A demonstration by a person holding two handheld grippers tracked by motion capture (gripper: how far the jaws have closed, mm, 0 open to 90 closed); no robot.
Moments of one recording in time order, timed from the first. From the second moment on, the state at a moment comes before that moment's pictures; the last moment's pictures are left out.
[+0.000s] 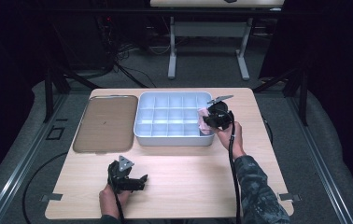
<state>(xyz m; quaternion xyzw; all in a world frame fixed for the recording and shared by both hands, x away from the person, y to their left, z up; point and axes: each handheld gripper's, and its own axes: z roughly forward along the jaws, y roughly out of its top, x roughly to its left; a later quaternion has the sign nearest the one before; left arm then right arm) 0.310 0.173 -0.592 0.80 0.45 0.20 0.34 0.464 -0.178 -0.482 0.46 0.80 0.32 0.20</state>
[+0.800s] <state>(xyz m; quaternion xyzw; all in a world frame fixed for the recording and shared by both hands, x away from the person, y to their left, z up) 0.310 0.173 -0.592 0.80 0.45 0.20 0.34 0.461 -0.176 -0.500 0.46 0.82 0.29 0.20</state>
